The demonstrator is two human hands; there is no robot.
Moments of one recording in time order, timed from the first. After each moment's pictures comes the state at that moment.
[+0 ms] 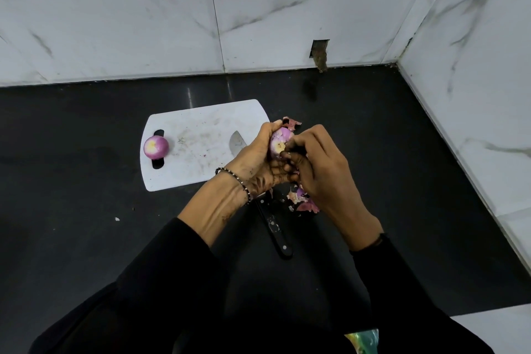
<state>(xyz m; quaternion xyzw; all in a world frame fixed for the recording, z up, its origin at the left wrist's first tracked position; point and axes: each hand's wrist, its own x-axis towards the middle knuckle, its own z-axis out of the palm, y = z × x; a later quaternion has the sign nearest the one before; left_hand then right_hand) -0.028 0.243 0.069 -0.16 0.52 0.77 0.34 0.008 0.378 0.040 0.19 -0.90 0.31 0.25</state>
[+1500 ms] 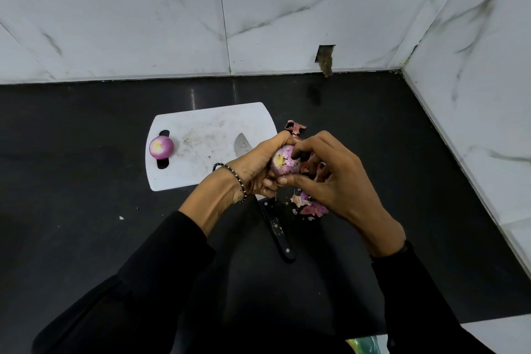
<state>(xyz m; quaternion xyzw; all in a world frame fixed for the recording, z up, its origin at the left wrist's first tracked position) -0.034 0.224 0.068 -0.04 0.64 0.63 0.44 0.013 0.394 0.059 0.22 -0.89 0.38 0.12</state>
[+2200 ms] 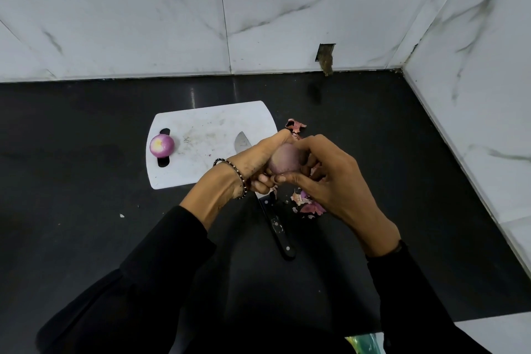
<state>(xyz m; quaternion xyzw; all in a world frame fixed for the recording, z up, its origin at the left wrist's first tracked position) -0.038 0.221 0.068 -0.05 0.66 0.60 0.45 0.015 0.388 0.057 0.22 -0.88 0.40 0.11</state>
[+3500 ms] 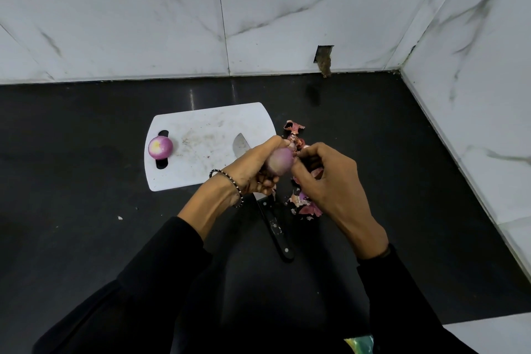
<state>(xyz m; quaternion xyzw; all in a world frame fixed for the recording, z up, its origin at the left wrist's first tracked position) -0.038 0.221 0.045 -0.09 0.68 0.64 0.36 0.020 0.380 0.051 0.06 -0.90 0.43 0.10</state>
